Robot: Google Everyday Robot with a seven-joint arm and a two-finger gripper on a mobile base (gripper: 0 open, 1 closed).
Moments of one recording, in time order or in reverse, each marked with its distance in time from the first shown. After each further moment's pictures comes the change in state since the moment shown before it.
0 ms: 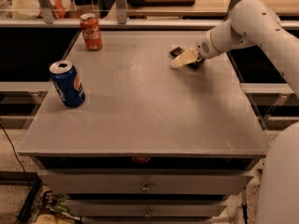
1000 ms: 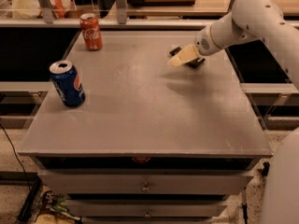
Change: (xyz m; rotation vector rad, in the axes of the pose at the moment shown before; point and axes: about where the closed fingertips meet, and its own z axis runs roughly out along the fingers) arm -0.016 0.023 -0.018 -0.044 -0.009 -0.070
